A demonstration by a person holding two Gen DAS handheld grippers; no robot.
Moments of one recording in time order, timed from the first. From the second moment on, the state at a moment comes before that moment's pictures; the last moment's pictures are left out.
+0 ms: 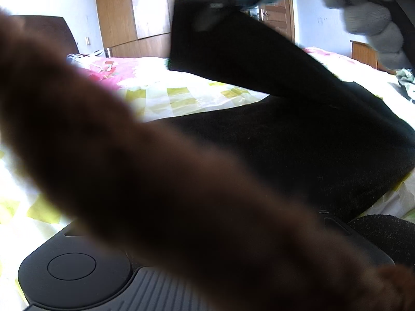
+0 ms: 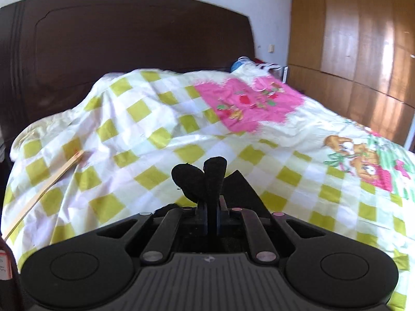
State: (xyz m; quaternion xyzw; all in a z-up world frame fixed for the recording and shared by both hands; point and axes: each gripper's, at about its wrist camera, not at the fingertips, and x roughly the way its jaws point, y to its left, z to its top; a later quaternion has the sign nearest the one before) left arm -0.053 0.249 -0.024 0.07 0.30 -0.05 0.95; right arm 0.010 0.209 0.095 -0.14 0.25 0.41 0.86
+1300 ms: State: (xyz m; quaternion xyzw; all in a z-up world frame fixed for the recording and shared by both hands) left arm -0.082 0.252 0.014 0.08 0.32 -0.03 0.94; right arm 0.003 0.124 0.085 -0.11 0.31 0.46 0.82
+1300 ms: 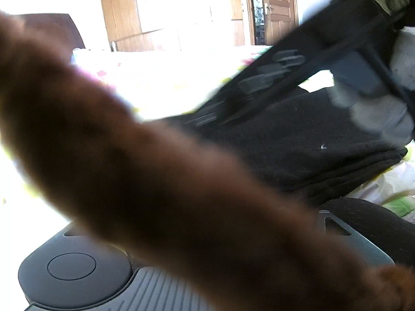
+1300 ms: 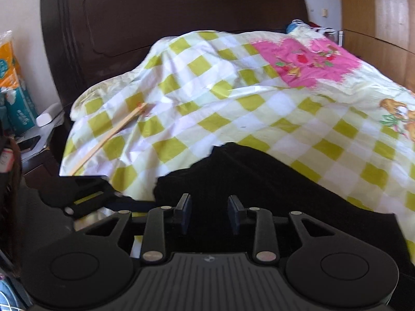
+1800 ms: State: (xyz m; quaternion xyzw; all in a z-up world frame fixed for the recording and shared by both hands) left arm 0.015 0.221 0.000 0.10 0.38 -0.05 0.92; right arm 0.074 -0.048 0.048 0.03 0.39 0.27 0.88
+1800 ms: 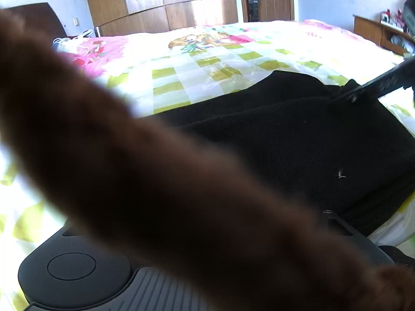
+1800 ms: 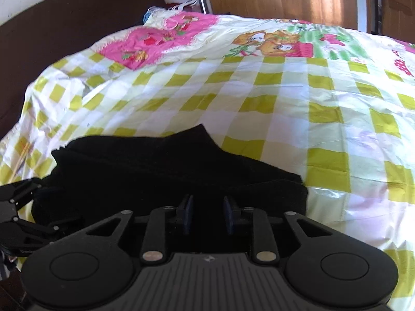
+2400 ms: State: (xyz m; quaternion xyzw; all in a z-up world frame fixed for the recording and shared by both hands) left arm 0.013 0.159 -0.003 0.19 0.38 -0.06 0.90; right arm 0.084 -0.133 -0.013 0.22 0.49 0.31 0.79
